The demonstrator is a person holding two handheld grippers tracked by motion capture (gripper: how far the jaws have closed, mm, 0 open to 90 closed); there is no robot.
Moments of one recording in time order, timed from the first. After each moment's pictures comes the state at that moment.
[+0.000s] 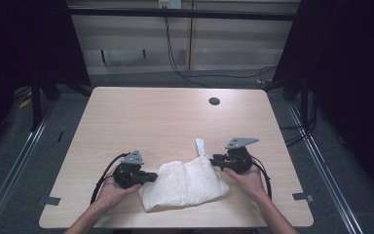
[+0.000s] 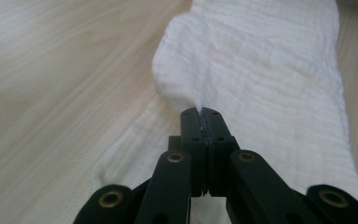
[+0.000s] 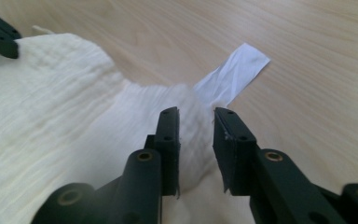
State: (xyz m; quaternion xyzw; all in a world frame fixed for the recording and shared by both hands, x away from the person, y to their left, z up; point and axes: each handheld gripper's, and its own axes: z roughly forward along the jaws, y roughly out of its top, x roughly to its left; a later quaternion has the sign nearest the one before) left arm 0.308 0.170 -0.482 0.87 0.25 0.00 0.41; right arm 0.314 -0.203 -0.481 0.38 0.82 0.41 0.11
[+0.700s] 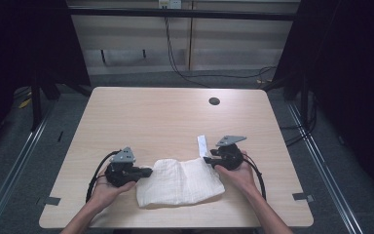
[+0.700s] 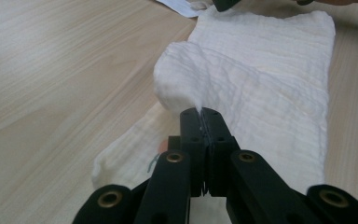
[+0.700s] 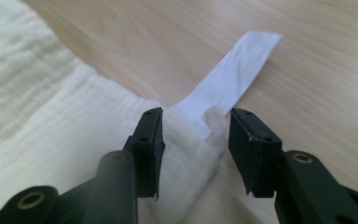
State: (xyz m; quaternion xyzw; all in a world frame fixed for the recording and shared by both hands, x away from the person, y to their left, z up) left arm 0.302 0.180 -0.468 0.87 0.25 0.03 0.43; right arm 0.333 -0.192 -0.497 0.40 0.82 0.38 0.14
